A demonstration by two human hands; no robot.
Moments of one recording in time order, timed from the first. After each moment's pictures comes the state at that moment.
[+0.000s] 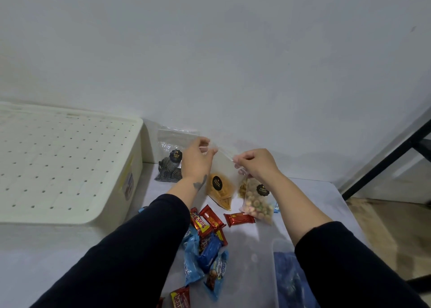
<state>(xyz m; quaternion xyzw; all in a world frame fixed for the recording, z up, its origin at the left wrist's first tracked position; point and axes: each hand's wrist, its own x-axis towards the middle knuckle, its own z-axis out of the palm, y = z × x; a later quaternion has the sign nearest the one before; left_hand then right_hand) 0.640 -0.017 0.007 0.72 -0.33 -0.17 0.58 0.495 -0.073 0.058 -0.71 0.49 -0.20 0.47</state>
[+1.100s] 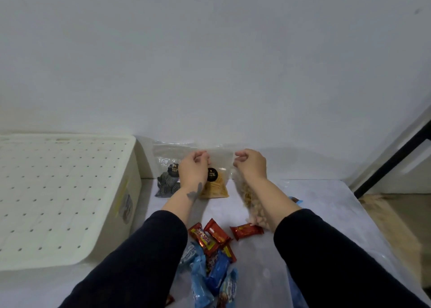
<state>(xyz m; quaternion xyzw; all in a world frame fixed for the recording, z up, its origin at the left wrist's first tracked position) 0.650 -0.034 0.007 0.71 -0.26 -0.26 0.60 0.535 -0.117 0.012 -0.68 0.55 -0.30 0.38</state>
